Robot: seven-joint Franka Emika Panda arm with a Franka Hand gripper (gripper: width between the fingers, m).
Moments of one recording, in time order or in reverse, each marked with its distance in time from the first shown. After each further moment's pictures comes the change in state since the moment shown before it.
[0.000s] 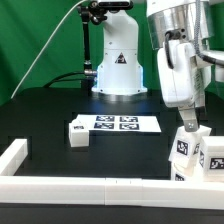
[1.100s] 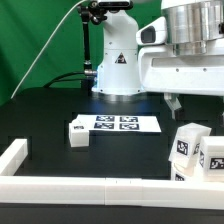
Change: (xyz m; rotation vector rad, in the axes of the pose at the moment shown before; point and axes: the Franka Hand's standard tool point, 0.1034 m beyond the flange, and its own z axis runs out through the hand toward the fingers) arm -0.008 -0.002 -0.001 -0.115 0.055 -1.100
